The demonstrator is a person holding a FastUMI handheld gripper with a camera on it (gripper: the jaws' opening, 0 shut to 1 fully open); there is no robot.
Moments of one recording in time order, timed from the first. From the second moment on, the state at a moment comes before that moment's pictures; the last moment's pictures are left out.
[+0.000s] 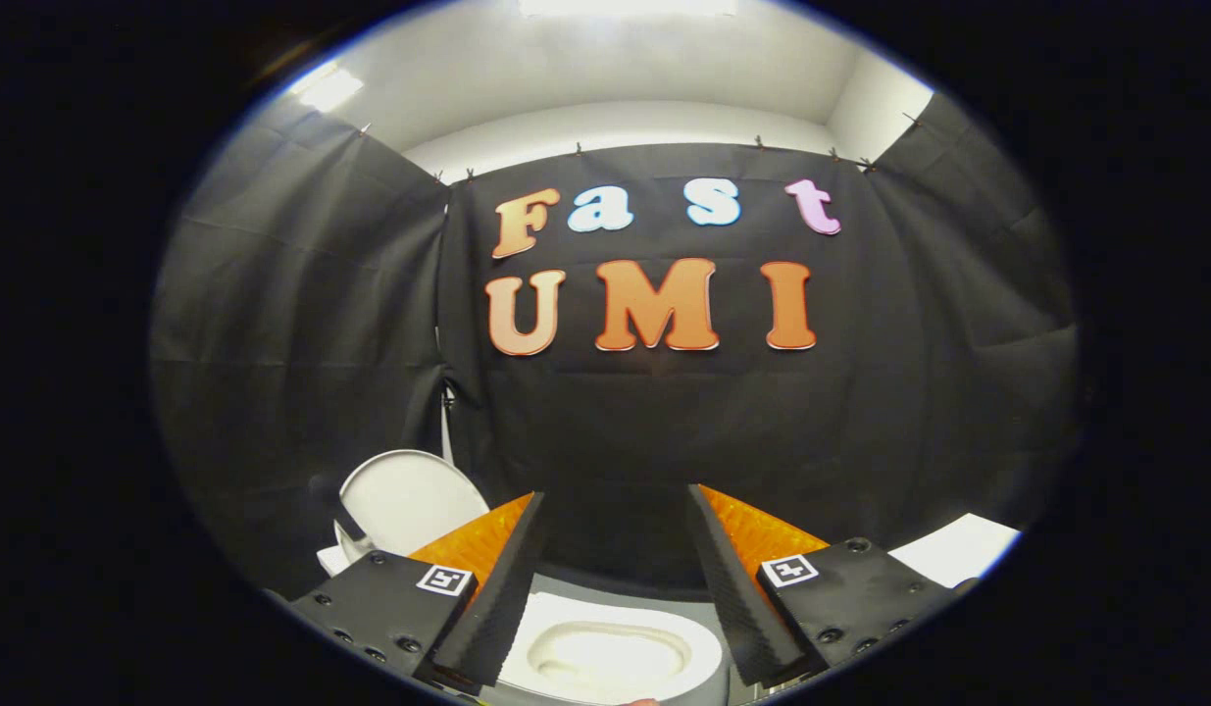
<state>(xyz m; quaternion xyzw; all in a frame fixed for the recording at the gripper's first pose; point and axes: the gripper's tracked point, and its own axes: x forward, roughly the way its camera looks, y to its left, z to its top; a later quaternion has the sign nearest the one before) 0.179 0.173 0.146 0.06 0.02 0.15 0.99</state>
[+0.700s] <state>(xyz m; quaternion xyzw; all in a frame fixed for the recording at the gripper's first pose) 0.121 -0.014 0.054 0.05 0.02 0.04 1.00</state>
